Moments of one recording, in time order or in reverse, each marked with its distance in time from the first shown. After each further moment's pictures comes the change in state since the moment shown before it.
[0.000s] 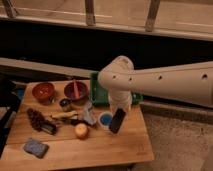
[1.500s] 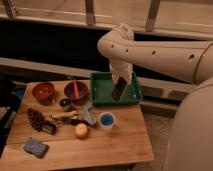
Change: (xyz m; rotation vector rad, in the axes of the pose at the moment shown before) arm -0.132 0.010 -0.061 -0.020 -0.196 0.045
